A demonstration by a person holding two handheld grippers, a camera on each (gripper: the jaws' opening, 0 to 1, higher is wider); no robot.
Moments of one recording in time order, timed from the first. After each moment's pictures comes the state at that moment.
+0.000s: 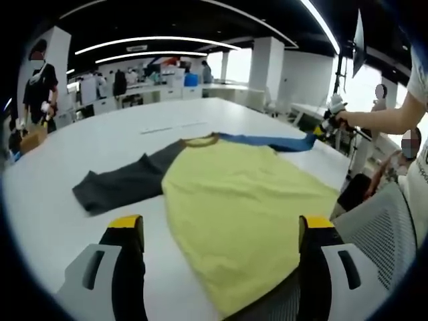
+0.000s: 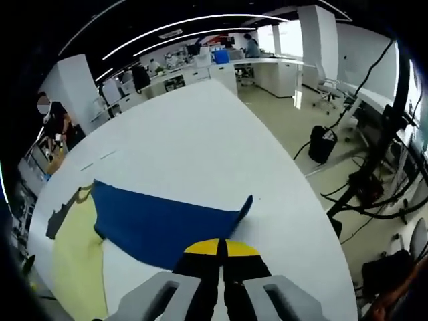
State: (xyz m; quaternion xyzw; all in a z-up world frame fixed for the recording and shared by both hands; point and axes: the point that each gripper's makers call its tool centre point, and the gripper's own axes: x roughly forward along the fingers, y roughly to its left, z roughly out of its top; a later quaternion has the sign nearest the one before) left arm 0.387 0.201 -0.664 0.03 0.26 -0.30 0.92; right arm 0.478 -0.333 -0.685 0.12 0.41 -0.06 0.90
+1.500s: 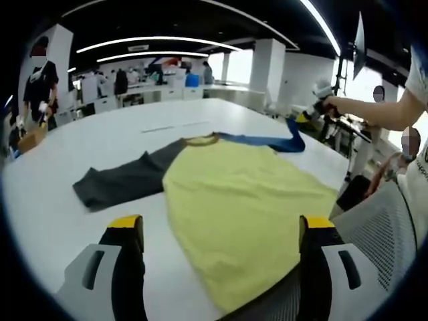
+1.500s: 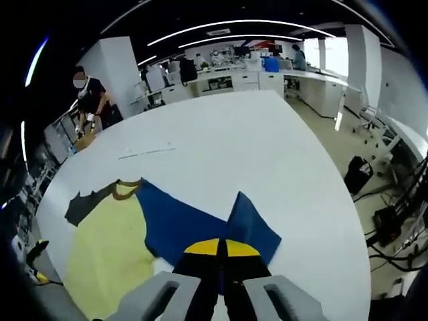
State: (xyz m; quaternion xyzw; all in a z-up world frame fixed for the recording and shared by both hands) left arm 0.384 0.204 -0.666 0.03 0.26 -0.30 0.92; right arm 0.532 -0.233 -0.651 0.07 0.39 0.06 0.91
